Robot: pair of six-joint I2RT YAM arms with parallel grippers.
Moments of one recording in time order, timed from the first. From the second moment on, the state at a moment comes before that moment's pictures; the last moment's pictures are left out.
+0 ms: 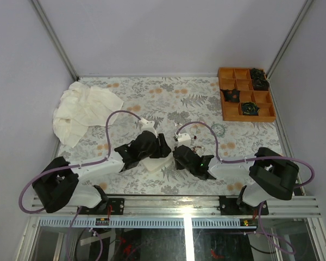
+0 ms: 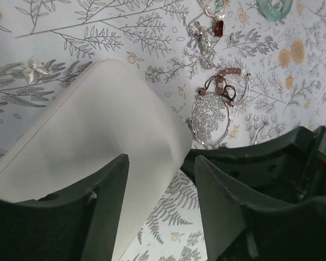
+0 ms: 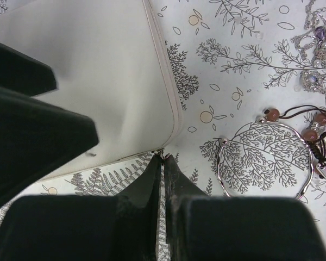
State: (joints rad) left arm -0.83 1.34 0.60 0.13 -0.09 -0.80; right arm 1.06 1.51 0.60 0.13 0.40 0.60
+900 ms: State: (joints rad) left arm -0.89 1.54 0.97 -0.49 -0.11 -0.60; right arm 1.04 1.48 0.58 0.14 0.33 0.58
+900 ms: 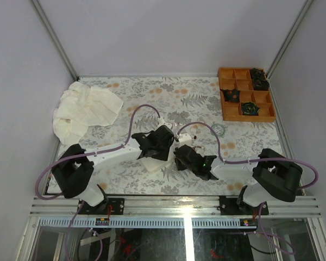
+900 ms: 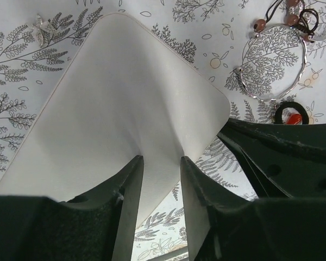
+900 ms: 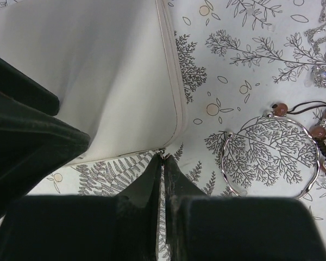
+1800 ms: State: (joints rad) left arm -0.92 1.61 0.95 -0.30 -0.13 -0.60; right arm 0.94 1.49 0.54 0.19 0.31 0.64
